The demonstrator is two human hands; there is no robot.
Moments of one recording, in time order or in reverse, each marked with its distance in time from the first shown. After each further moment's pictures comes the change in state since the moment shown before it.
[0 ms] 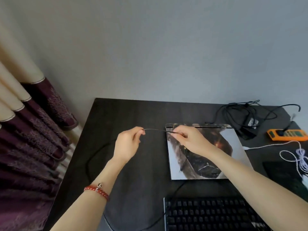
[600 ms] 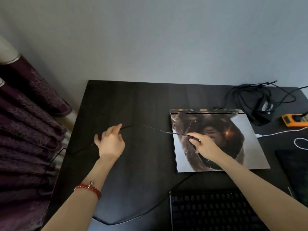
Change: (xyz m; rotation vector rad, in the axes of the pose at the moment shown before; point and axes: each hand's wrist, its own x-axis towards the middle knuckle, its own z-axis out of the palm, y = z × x) left_hand -0.002 -0.094 0.021 0.411 -0.119 -0.423; right_hand -0.002 0.098 0.050 -0.062 -0.064 0.396
